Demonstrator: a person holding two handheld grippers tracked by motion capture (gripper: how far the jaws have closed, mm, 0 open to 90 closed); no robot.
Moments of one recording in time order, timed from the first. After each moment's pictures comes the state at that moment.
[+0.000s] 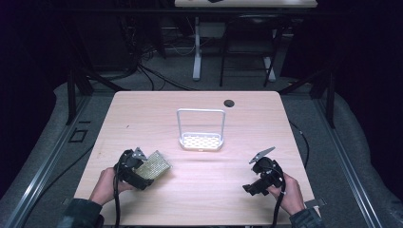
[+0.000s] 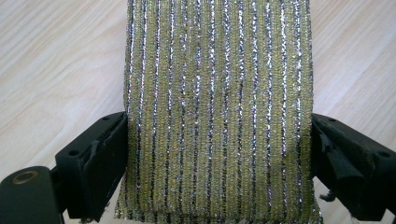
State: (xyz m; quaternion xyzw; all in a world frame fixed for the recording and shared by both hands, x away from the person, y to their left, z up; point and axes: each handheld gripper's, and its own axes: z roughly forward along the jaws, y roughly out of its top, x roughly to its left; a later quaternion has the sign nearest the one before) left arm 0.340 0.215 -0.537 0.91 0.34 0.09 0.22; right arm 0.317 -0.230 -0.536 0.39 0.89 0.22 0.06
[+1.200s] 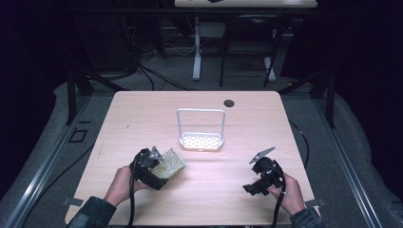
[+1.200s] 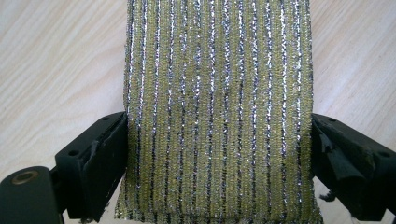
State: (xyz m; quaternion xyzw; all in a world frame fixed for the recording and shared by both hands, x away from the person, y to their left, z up) left arm 0.336 0.166 -0.527 0.92 0.31 0.11 0.22; right arm 0.317 -0.230 -0.536 0.39 0.89 0.22 0.06
